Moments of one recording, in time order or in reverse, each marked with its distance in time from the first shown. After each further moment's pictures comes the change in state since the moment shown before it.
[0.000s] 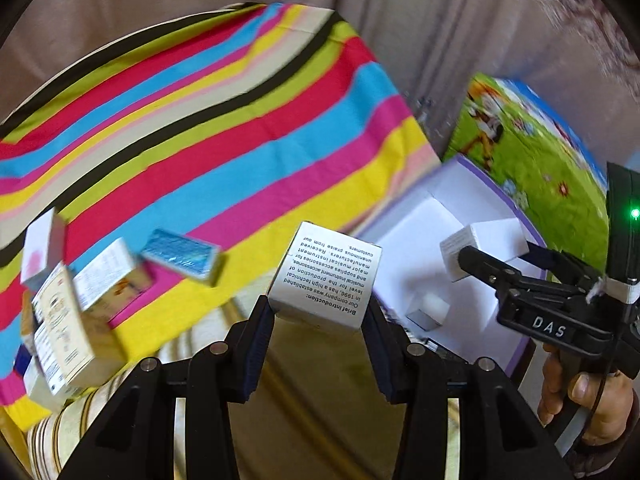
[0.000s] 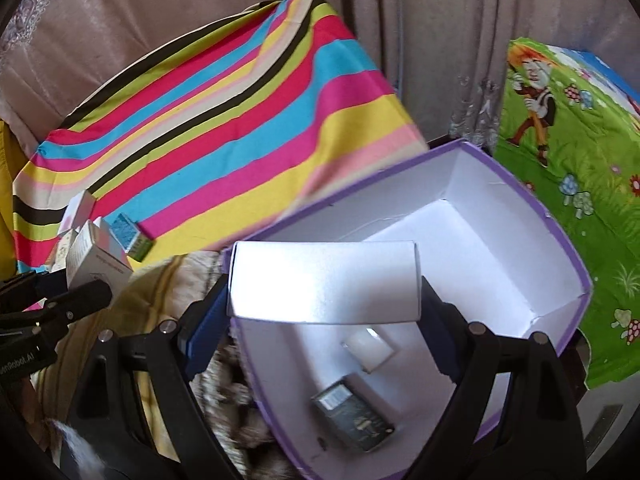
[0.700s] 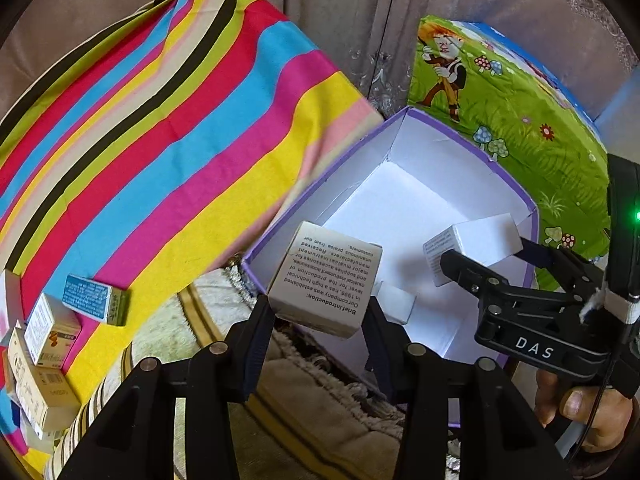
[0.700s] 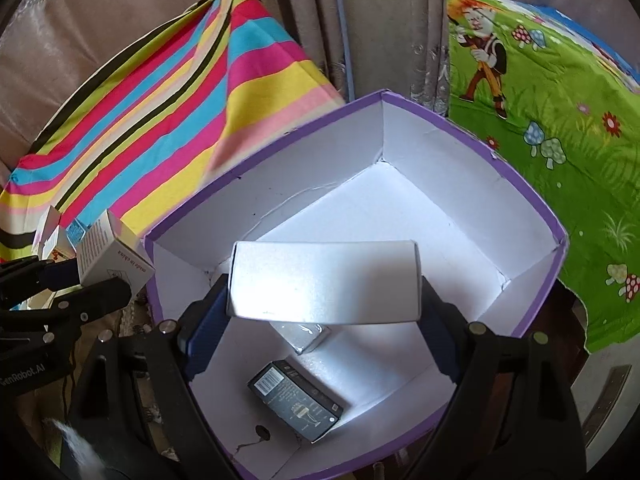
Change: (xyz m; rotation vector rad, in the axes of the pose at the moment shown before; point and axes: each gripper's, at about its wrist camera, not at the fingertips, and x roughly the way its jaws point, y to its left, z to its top) left arm 0.048 -0.074 0.018 0.163 0.103 -0.035; right arm 0.011 -0.067 -0.026 0.133 0.043 -0.054
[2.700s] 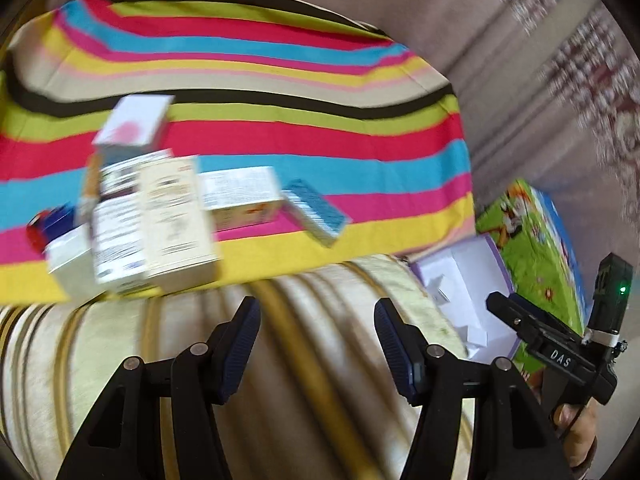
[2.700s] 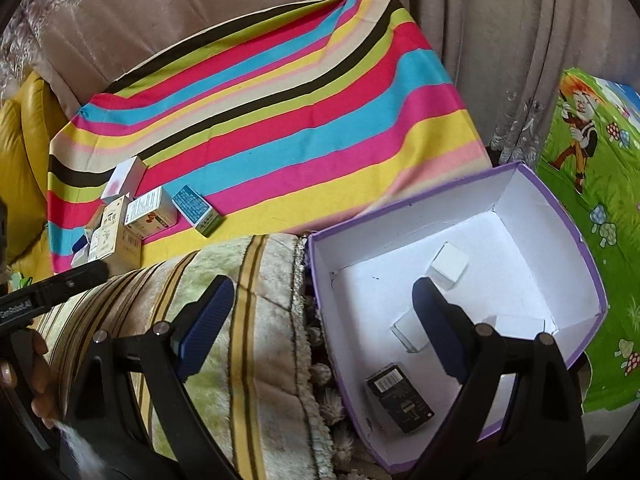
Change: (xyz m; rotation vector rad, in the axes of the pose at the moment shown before) left arm -0.098 0.189 -0.134 -0.615 -0.211 -0.067; right arm -0.037 0.129 0.008 -0.270 0.005 0.164
